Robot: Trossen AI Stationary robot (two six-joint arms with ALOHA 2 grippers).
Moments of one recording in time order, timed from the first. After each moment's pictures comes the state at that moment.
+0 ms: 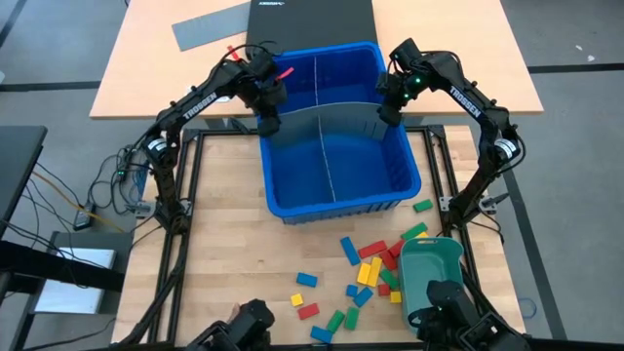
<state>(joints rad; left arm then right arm) 0.78 1.89 1.97 -1.26 0.28 0.54 -0.99 1.68 1.75 -1.20 -0.29 -0.57</state>
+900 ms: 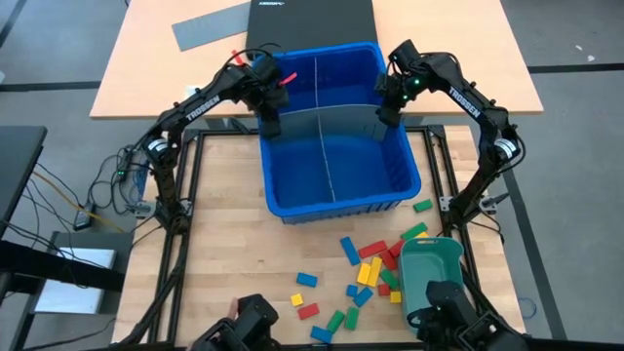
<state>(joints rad) 0.78 1.89 1.91 -1.20 0.13 0.55 -0.98 1.68 1.74 -1.19 -0.30 -0.58</state>
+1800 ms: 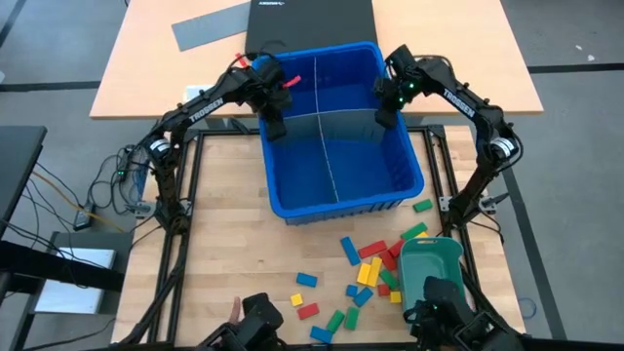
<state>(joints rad) 0.75 1.90 1.89 -1.13 0.12 0.46 -0.98 1.69 1.66 -1.09 -0.24 -0.52</state>
